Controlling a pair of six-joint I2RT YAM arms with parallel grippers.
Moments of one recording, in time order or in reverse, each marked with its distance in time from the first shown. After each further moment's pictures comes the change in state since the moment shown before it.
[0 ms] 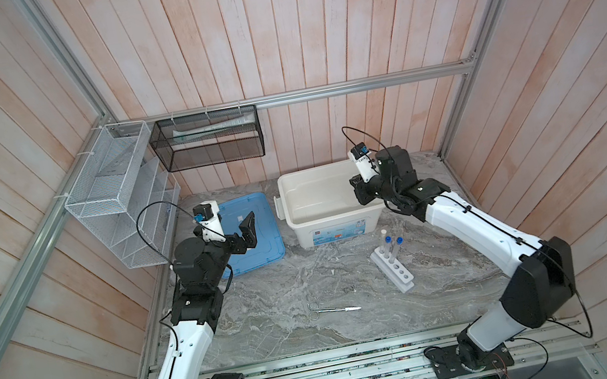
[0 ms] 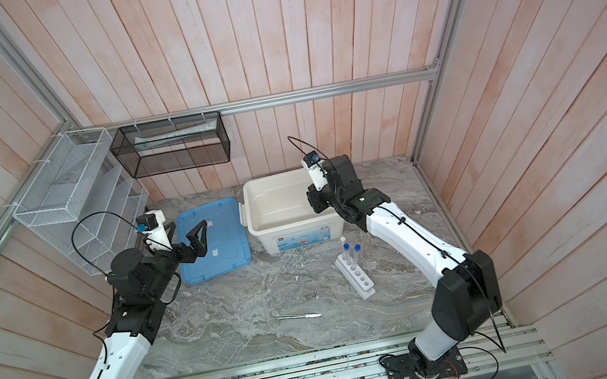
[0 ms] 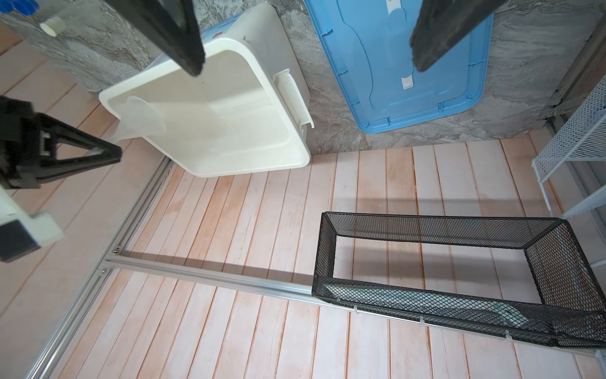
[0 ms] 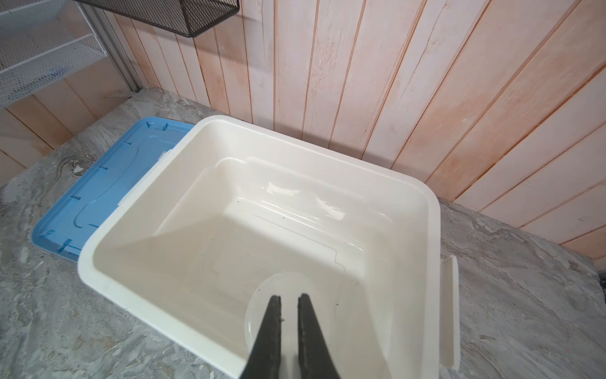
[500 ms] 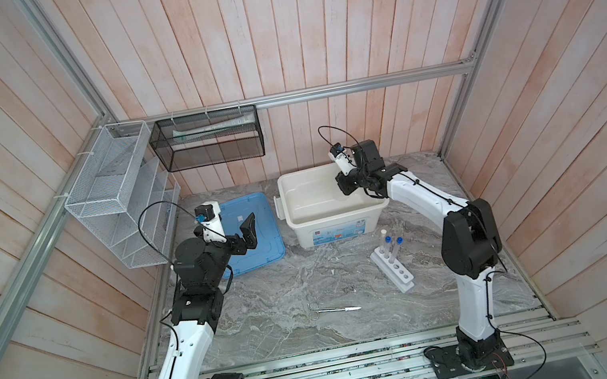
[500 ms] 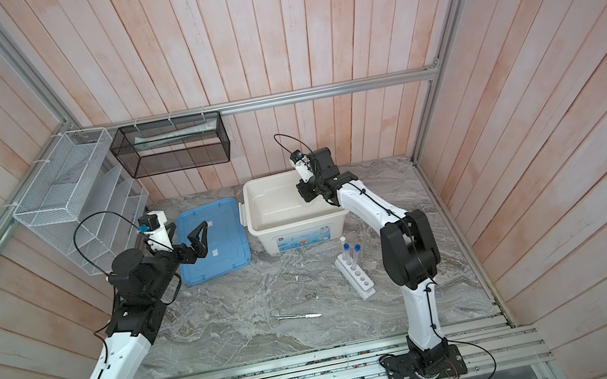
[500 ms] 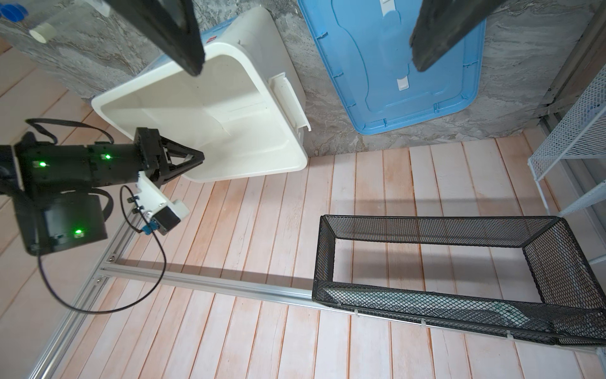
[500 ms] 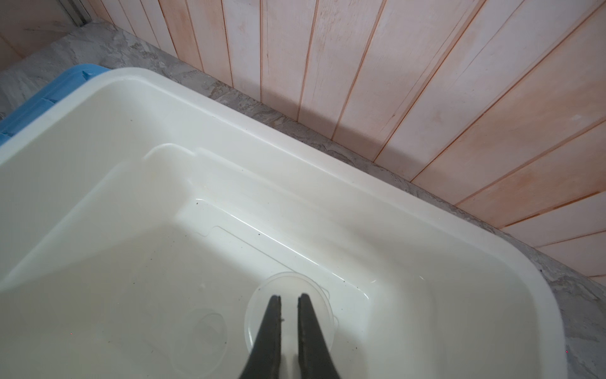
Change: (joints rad) left arm 0.000 0.000 -0.006 -0.001 -0.004 0.027; right arm -0.058 0.459 0.372 -0.043 -0.066 -0.112
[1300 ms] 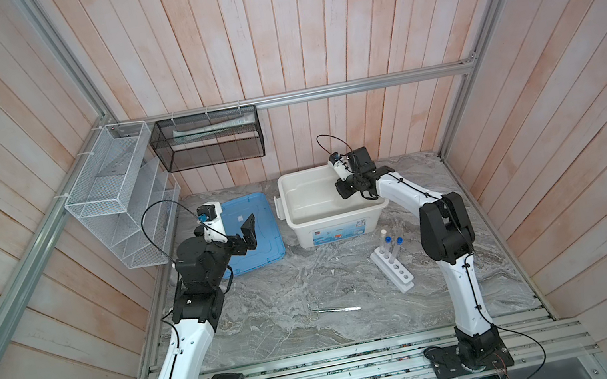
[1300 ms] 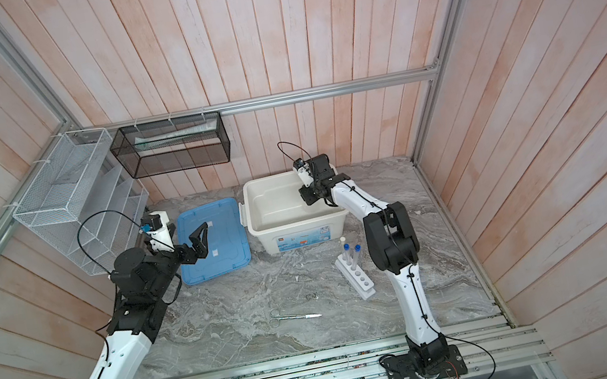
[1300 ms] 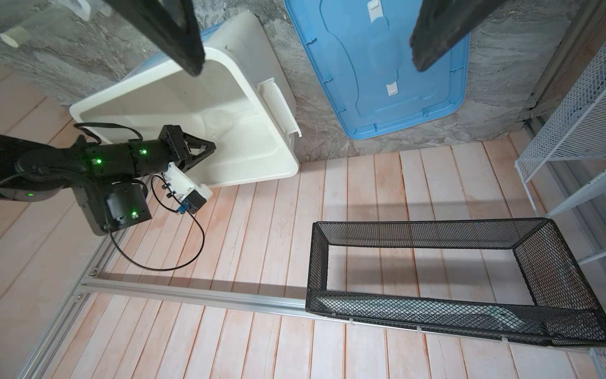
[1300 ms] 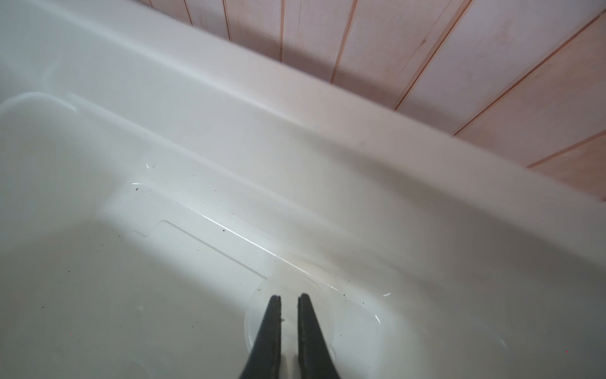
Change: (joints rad) left arm 0.000 0.016 0.000 -0.011 -0.024 0.034; right arm -0.038 0.218 0.125 -0.031 -0.015 0.003
